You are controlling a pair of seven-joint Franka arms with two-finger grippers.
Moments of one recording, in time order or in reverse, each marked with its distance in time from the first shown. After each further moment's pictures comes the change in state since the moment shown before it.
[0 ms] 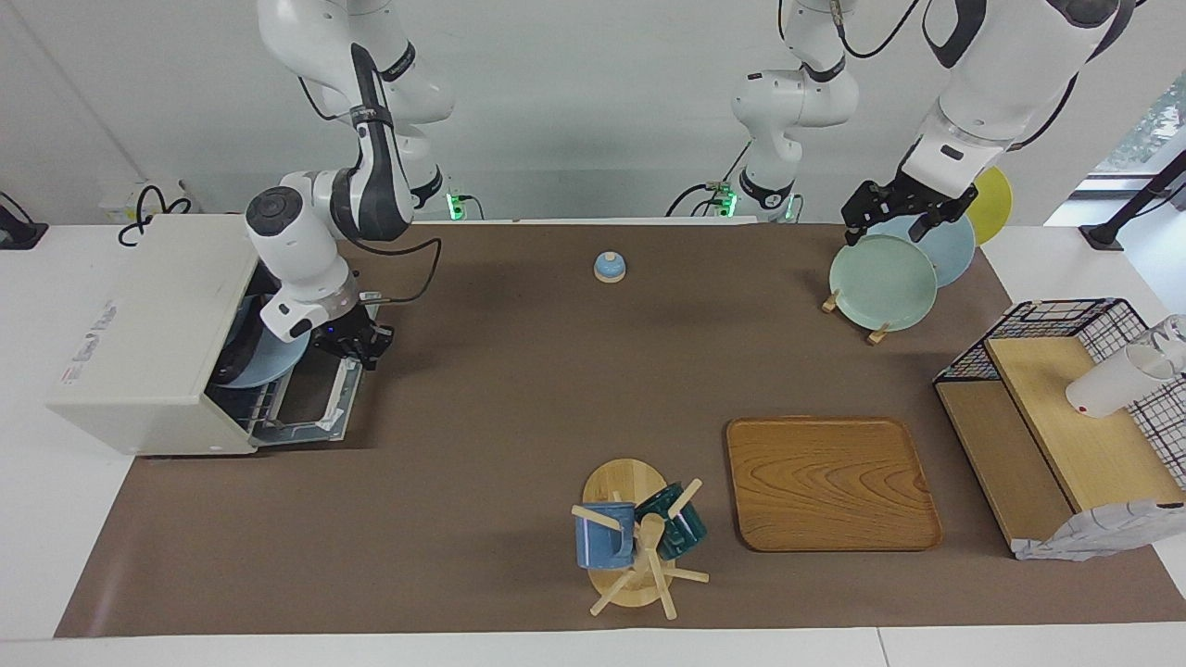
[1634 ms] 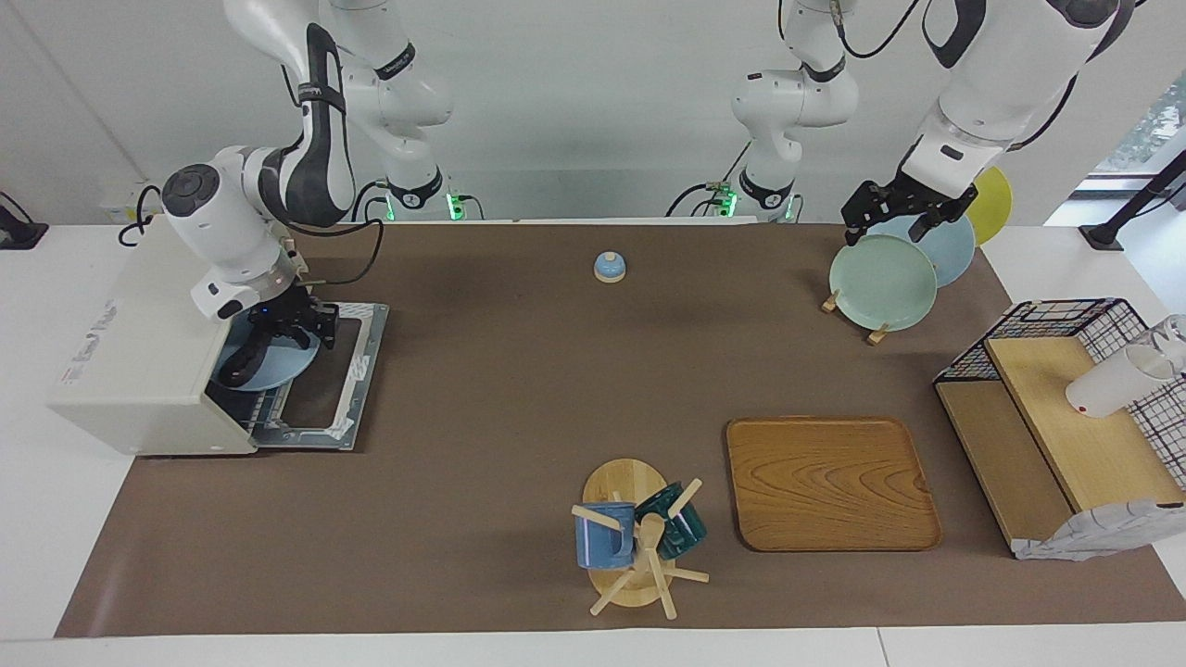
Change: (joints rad) left arm 0.000 0.000 0.000 0.000 0.000 0.000 0.000; right arm -0.157 -0.111 -0.012 0.050 -0.008 -0.221 -0.129
